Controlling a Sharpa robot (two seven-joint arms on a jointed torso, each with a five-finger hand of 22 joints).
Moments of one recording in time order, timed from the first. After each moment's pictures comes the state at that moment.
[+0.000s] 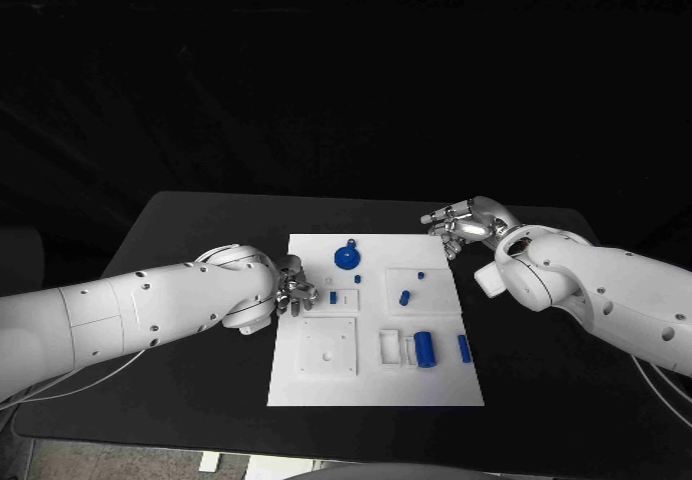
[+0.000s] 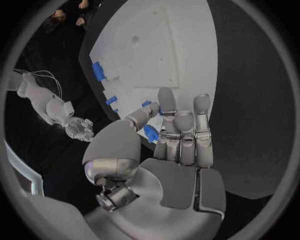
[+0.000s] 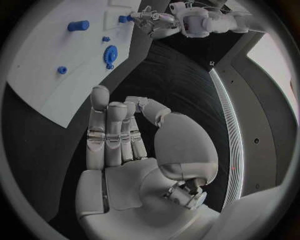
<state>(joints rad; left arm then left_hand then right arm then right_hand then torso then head) 1.25 -0.65 -0.23 1.35 -1.02 -0.09 -0.51 0.92 0.02 0.67 -0.17 0.27 1.21 0.11 0.07 0.70 1.51 -0.04 0.54 0.39 1.24 -0.11 1.34 0.52 0.01 1.17 -0.15 0.61 1.31 1.03 -0.80 0.19 1.38 -0.75 -0.35 -0.06 1.12 -0.10 0.62 -0.28 0.60 1.05 0.11 0.07 0.06 1.16 -0.01 0.87 0.84 1.40 -0.08 0.83 1.00 0.11 1.46 -0.10 0.26 1.31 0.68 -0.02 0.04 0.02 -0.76</state>
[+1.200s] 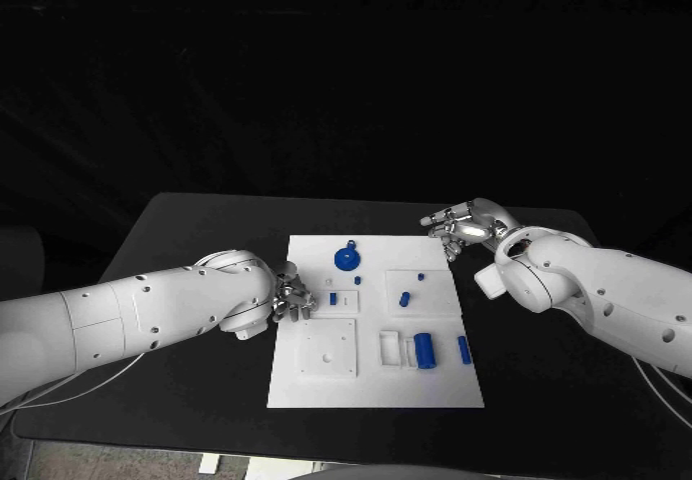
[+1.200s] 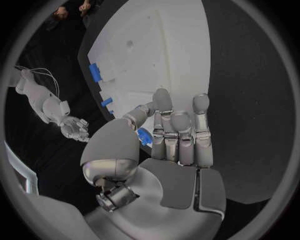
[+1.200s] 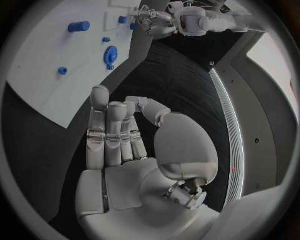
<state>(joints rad) 1.24 -0.65 -0.24 1.33 -0.98 -0.08 -0.52 0.92 -0.06 0.63 -0.10 0.26 1.39 -0.04 0.07 0.69 1.47 -0.08 0.54 0.38 1.24 -0.14 1.34 0.51 0.02 1.18 -0.15 0.58 1.31 1.03 -0.80 0.19 1.38 -0.75 -0.34 -0.06 1.12 -0.10 0.62 -0.28 0.60 1.05 0.11 0.07 0.06 1.15 0.00 0.87 0.84 1.40 -0.08 0.83 1.00 0.11 1.46 -0.10 0.26 1.31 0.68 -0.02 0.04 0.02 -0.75</state>
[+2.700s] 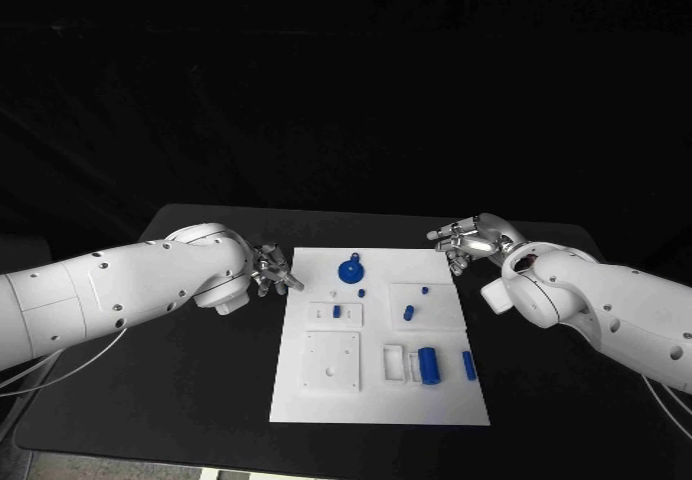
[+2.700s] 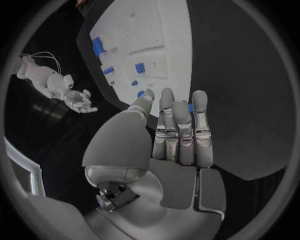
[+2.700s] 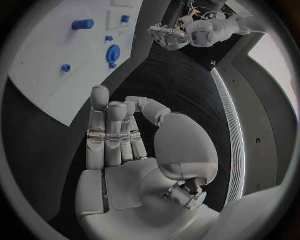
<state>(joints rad) 1.35 -0.75 -0.20 1.35 -0.96 -0.10 -0.51 1.22 -0.09 0.17 0.01 0.08 1.23 0.03 0.07 0.37 1.47 -0.04 0.23 0.29 1.21 -0.09 1.18 0.46 0.01 1.19 -0.11 0.40 1.29 1.03 -0.80 0.19 1.36 -0.74 -0.34 -0.07 1.12 -0.10 0.62 -0.28 0.60 1.04 0.11 0.07 0.06 1.15 0.00 0.87 0.84 1.40 -0.08 0.83 1.00 0.11 1.46 -0.10 0.26 1.31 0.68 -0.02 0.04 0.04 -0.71</state>
